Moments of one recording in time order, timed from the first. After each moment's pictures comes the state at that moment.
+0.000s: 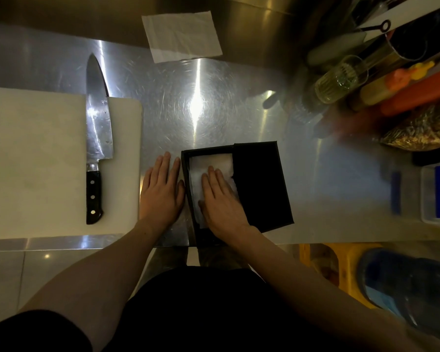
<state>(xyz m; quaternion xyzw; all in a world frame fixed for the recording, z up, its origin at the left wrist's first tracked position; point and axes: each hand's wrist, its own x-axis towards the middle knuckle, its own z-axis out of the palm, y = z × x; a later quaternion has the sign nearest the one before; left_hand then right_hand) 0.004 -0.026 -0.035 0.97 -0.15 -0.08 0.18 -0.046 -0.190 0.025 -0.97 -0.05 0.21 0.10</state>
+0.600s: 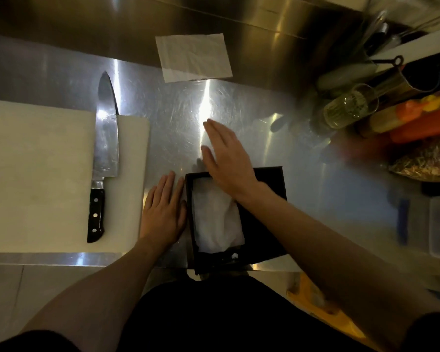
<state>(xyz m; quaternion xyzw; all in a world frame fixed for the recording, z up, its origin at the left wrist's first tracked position) 0.005 -0.029 -0.030 0.97 -0.14 -0.11 0.17 0.089 -0.215 0.066 -0.96 -0.09 -0.03 0.25</state>
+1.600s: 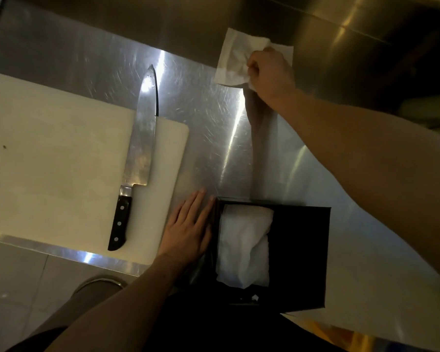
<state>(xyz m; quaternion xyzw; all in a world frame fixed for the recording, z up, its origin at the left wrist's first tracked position) 0.011 -0.029 -0.037 0.98 -0.13 -0.09 0.13 0.347 -0.231 0.003 -0.98 -0.10 0.04 0.15</state>
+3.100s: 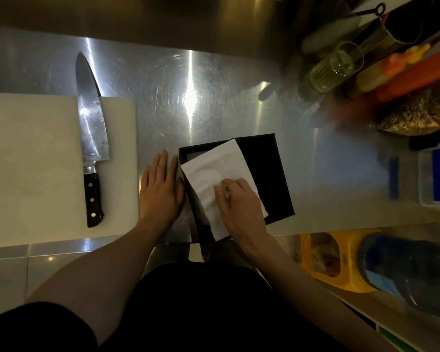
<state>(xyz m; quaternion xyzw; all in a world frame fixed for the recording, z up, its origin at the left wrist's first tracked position) 0.008 -0.027 -0.038 0.97 -0.14 -0.09 0.18 -0.059 -0.196 0.073 -0.94 0.18 0.07 0.30</state>
